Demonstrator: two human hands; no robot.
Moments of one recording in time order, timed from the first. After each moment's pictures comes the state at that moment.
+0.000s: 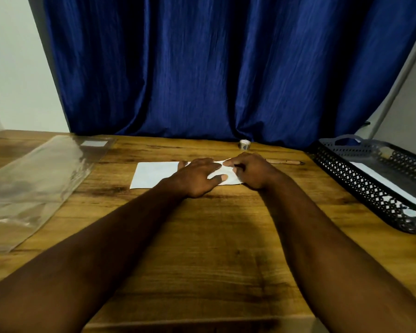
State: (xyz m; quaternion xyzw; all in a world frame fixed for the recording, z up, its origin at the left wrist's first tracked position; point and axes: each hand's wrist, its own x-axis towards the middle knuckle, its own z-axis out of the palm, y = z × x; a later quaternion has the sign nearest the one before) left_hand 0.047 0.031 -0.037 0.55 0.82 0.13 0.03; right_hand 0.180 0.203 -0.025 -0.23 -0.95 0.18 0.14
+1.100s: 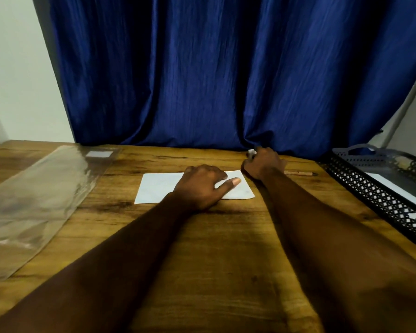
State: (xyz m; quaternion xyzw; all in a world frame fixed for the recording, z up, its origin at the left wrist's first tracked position) left_hand 0.043 0.028 -0.031 0.58 0.80 0.17 -0.06; right_hand 0.126 0.235 -0.013 -0.45 -0.87 0.08 0.19
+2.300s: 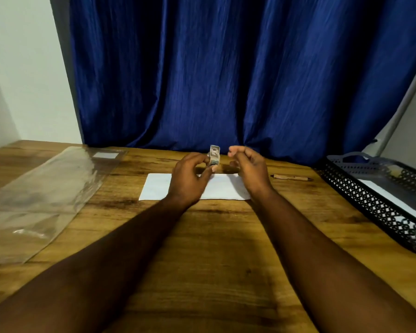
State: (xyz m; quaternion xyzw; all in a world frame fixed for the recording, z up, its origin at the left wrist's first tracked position) left_hand 0.039 0.013 -0.035 0.43 0.72 0.53 -0.12; right_hand 0.148 0.149 -0.011 -0.19 -0.68 0.56 0.43
